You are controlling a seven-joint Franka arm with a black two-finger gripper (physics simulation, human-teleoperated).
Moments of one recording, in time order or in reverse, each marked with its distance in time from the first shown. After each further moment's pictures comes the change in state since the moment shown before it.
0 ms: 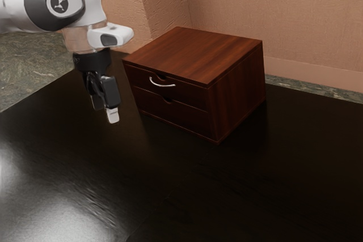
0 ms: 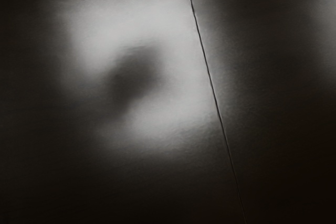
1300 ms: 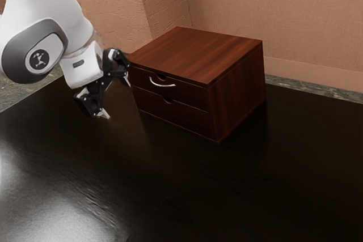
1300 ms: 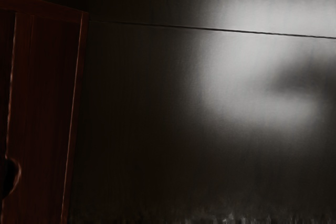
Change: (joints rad) arm -0.122 -0.304 0.048 -0.466 0.245 0.689 1.064
